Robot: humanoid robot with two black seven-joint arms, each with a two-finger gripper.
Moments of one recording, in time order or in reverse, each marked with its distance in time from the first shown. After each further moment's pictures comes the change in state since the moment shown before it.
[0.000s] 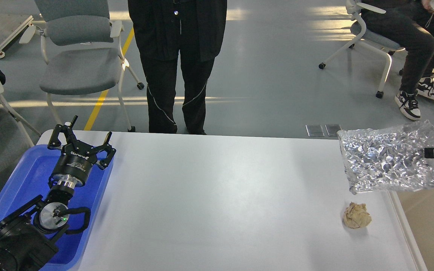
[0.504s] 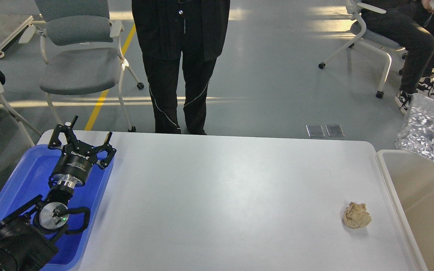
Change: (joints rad) left arm 0.000 0.000 0.001 0.000 0.000 0.000 0.000; right arm -0.049 0.024 -0.197 -0.329 0.450 -0.165 0.004
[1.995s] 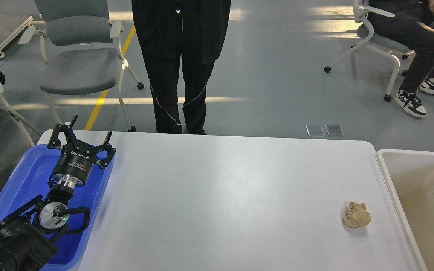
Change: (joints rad) left arm 0.000 0.000 -0.001 0.000 0.000 0.000 0.000; right arm -0.645 0.784 0.056 -1.093 0.812 -0.082 0.037
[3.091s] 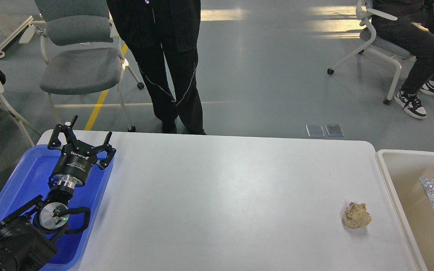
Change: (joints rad) left arm 0.000 0.000 0.000 0.000 0.000 0.000 0.000; right arm 0.105 0.134 -0.002 -0.139 -0.026 -0.130 -0.029
